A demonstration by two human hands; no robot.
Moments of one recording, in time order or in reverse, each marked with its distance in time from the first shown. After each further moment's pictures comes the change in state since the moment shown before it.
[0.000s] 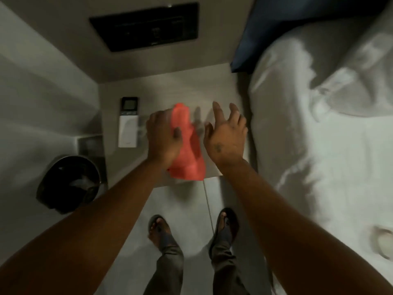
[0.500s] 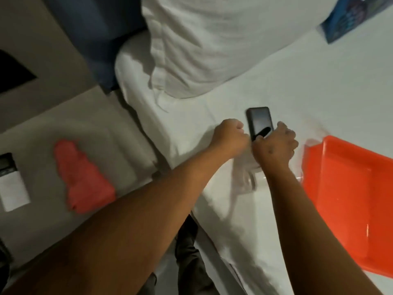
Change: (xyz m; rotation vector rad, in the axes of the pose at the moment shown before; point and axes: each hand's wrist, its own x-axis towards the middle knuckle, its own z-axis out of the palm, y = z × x) left_hand -0.163 0.337 0.162 -0.307 -0.911 0.163; right_hand -0.105 0.285 -0.212 0.104 0.304 0.950
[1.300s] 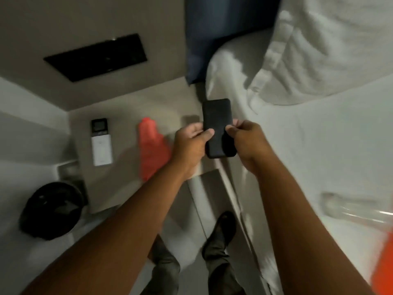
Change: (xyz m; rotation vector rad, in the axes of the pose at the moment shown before) left_hand -0.078 -0.139 -0.183 -0.786 0.506 -0.057; right_hand -0.132 -0.153 0.100 0.666 -0.786 -0.189
